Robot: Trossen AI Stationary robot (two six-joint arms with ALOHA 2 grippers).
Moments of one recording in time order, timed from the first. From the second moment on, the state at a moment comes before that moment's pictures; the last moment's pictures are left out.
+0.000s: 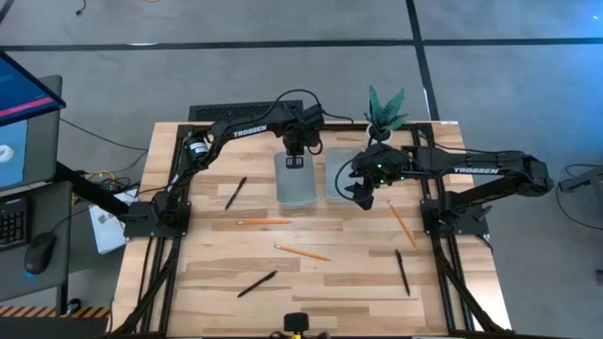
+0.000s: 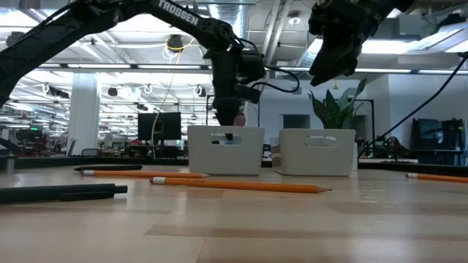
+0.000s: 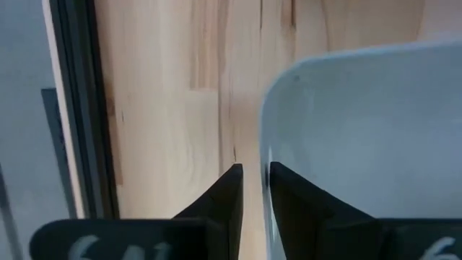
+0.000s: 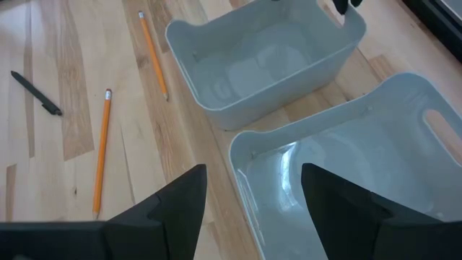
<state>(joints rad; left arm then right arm) 0.47 2.26 2.05 -1.13 -0.10 0.47 -0.16 1.18 0.93 -0.59 -0.02 0.18</state>
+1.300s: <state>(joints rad) 0.31 1.81 2.30 -1.08 0.29 0.13 -0.13 1.18 0.93 -0.78 -0.02 0.34</state>
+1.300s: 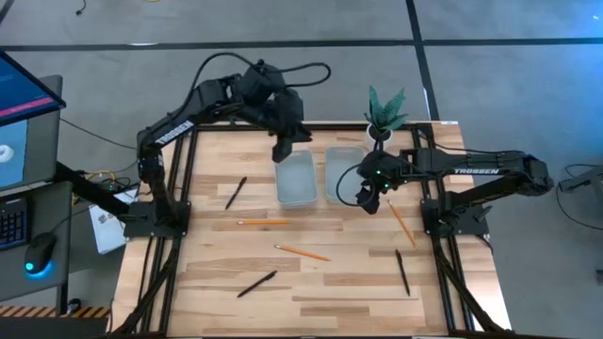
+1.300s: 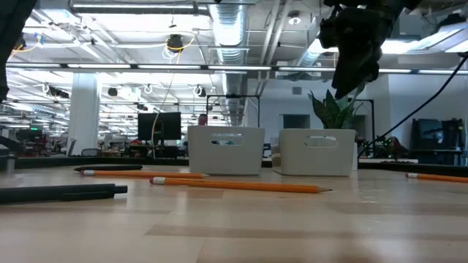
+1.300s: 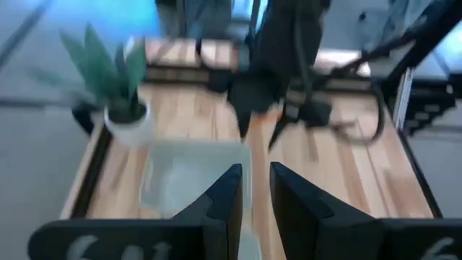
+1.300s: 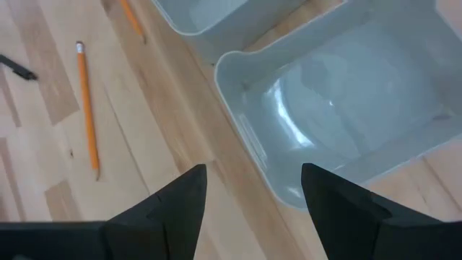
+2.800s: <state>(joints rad) 0.27 0.70 0.49 0.00 0.07 -0.24 0.08 1.13 0.86 -1.24 0.14 1.10</state>
